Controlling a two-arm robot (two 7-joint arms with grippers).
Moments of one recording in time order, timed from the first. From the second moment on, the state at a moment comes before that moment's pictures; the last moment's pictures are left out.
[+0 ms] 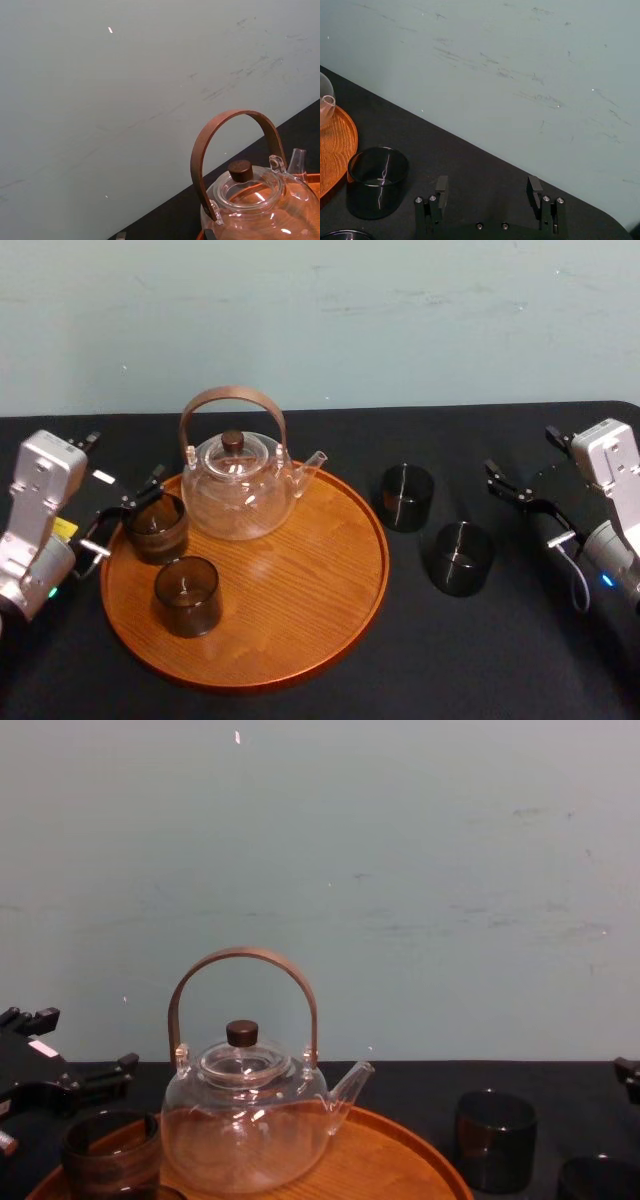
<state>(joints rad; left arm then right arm) -0.20 0.60 0.45 -1.41 -0.25 -0.12 0.03 0.20 0.60 -0.45 -1.41 0.25 -0.12 -0.03</state>
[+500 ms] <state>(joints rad) -0.20 0.60 0.45 -1.41 -0.25 -0.12 0.03 0.20 0.60 -0.45 -1.41 0.25 -0.12 -0.03</state>
